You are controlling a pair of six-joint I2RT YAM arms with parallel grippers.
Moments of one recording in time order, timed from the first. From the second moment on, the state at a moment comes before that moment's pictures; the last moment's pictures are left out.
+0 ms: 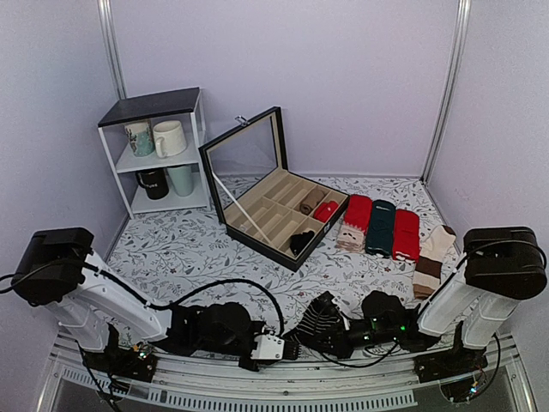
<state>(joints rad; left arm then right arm) -1.43 1.66 0.55 0.52 -0.01 0.44 1.21 1.71 0.24 0.94 -0.25 0.68</state>
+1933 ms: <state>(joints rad) -1.42 1.78 0.60 0.56 -0.17 0.52 1.20 1.71 0.28 0.88 -0.33 0.70</state>
